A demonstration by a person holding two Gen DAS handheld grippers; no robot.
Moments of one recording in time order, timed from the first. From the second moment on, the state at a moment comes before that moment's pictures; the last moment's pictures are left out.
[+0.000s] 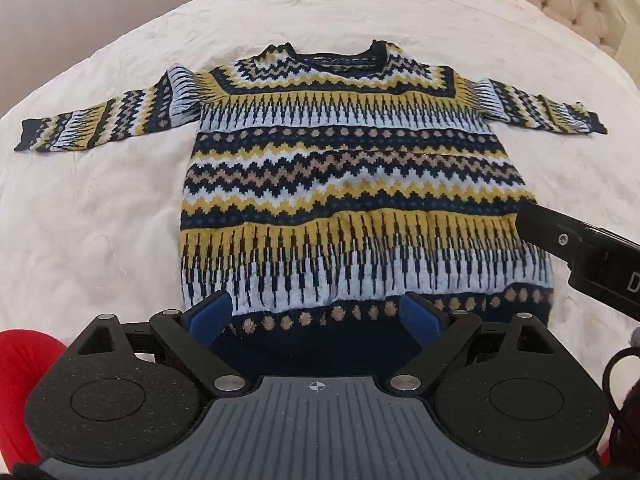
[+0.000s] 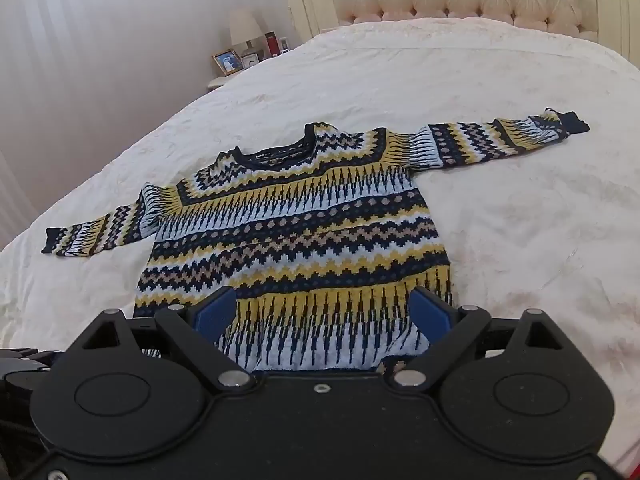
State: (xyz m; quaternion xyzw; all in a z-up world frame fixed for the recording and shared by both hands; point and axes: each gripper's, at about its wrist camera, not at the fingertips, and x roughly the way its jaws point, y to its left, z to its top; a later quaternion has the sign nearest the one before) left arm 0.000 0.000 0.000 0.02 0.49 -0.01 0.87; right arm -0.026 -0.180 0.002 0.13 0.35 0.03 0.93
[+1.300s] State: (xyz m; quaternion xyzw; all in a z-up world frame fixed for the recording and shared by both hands) left arm 0.008 0.004 -0.011 0.01 0.51 -0.01 0.86; right arm -0.010 -0.172 -0.006 0.14 0.36 0.05 0.92
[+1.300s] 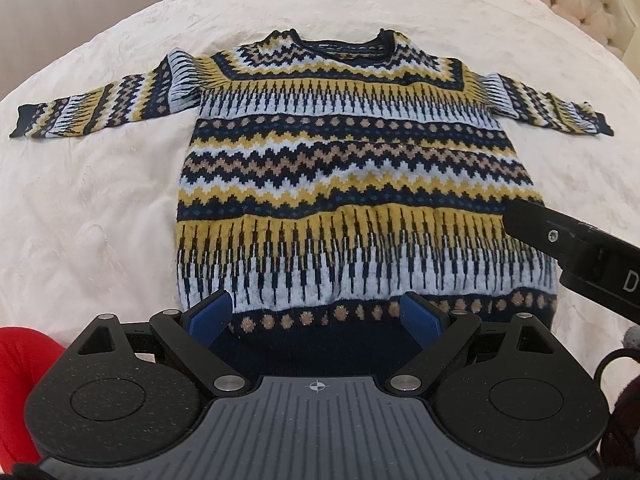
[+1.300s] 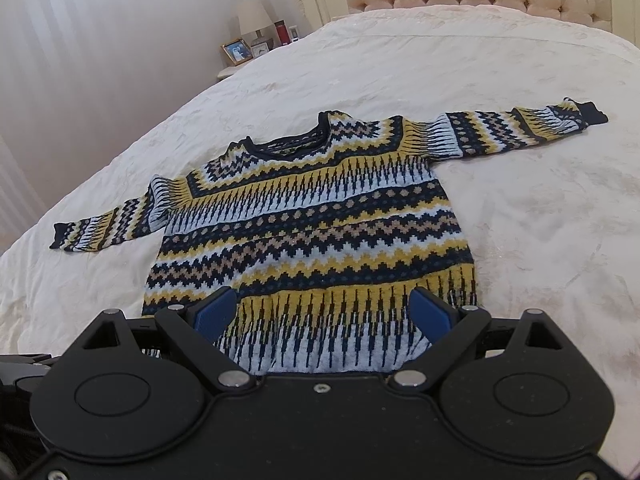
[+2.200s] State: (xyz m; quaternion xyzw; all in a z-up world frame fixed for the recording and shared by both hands) left arm 0.054 0.014 -0.001 -0.02 0.46 0.00 0.89; right arm 0.025 -0.175 -0.007 0.16 0.35 0.05 0.92
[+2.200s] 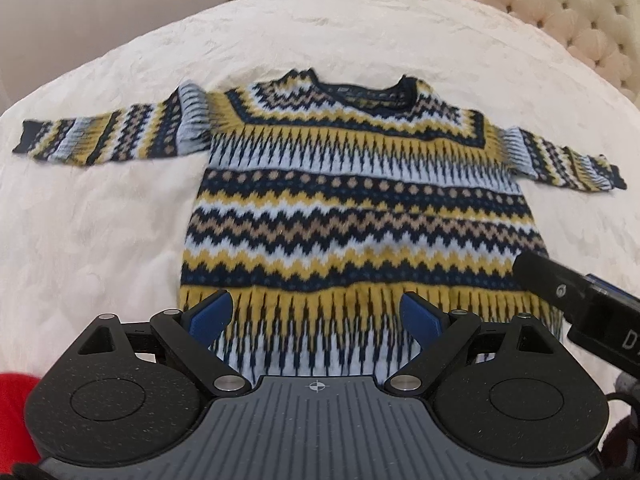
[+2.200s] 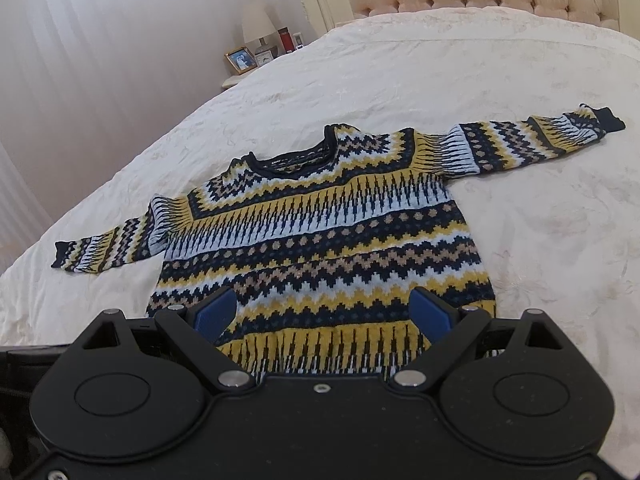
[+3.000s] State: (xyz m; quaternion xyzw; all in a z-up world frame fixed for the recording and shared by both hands) left arm 0.124 0.016 -0.019 0.01 0.40 0.00 0.92; right arm 0.069 -0.194 -0.038 0.17 0.34 0.05 0.93
